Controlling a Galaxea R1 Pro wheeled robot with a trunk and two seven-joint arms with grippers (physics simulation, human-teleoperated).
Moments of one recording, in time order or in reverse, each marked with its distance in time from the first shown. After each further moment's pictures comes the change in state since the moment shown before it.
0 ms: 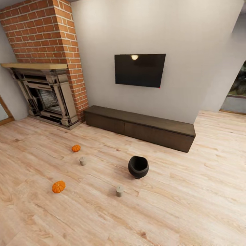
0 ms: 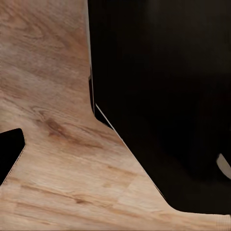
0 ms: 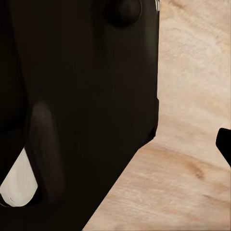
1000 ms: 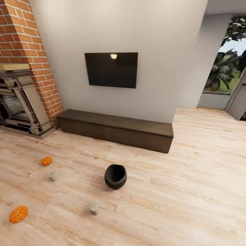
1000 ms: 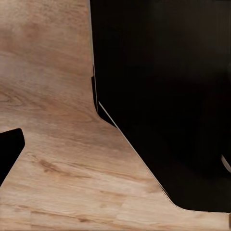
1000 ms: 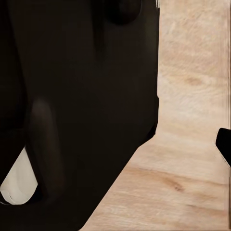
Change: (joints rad) left arm 0.000 -0.002 -0.005 0.000 -0.010 0.000 0.014; right arm 0.000 0.000 0.000 0.000 0.000 -0.001 0.000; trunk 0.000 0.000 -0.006
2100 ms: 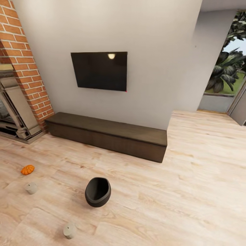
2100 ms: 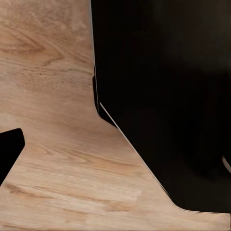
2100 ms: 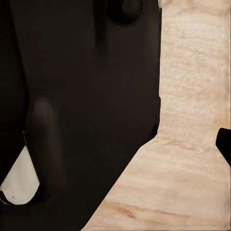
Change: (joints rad) left arm 0.000 0.001 -0.001 0.000 0.000 -0.002 0.001; right arm 0.000 0.003 0.000 0.000 0.000 0.000 0.000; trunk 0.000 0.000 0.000
